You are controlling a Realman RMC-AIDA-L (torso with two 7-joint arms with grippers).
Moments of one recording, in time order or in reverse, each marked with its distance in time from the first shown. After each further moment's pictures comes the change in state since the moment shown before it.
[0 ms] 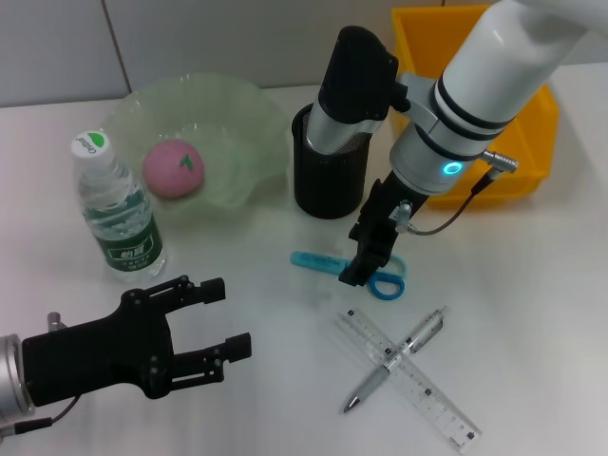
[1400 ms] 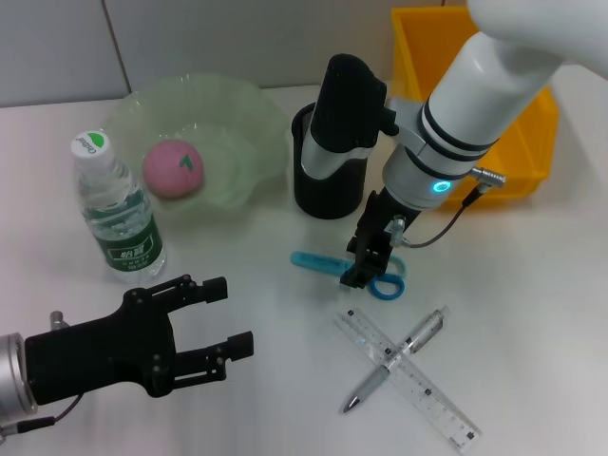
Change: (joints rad) left arm -0.007 0.000 0.000 -0.009 -0.001 -0.003 -0.002; right arm 0.034 0.009 -0.040 0.135 0.010 0.123 -0.042
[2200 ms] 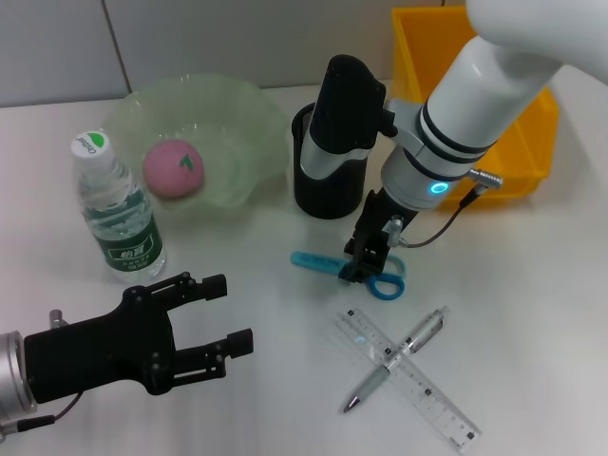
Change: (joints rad) left arm 0.000 0.000 -0.001 0.000 -0.006 0.002 -0.001; right arm 0.002 0.002 -0.001 0.017 0.005 0.028 -0.003
